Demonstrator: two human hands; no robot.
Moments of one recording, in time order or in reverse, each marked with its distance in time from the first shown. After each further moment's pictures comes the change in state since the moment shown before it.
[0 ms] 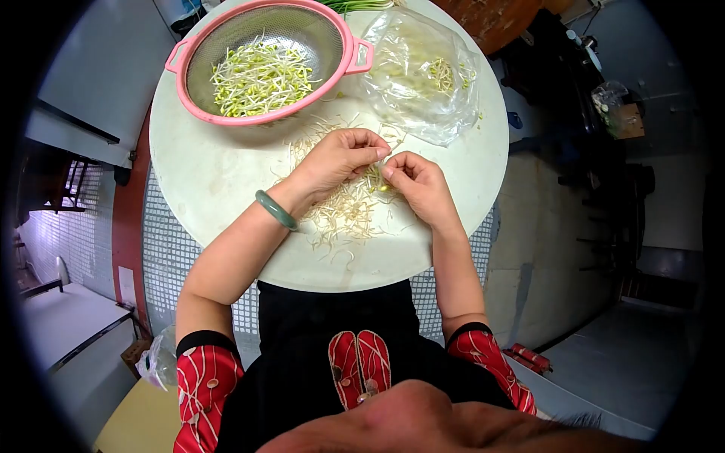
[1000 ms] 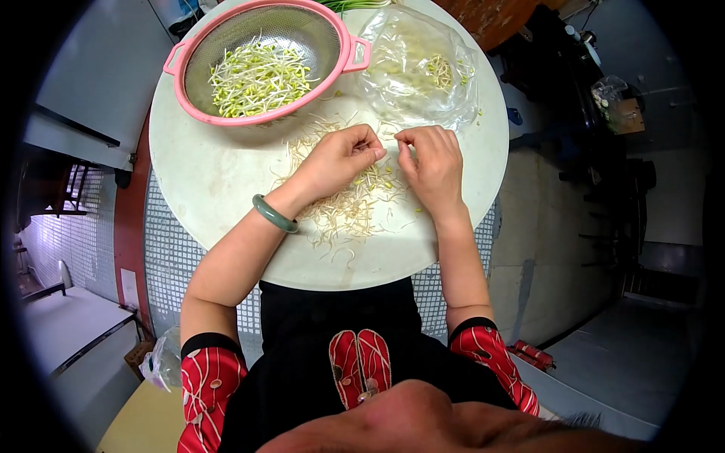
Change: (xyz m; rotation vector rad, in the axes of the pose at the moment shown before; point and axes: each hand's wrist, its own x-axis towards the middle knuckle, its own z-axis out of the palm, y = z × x) left_hand -0.007 0.006 0.001 0.613 0.038 0.199; right_hand 0.016 -0.024 -0.006 -0.999 0.347 -0.798
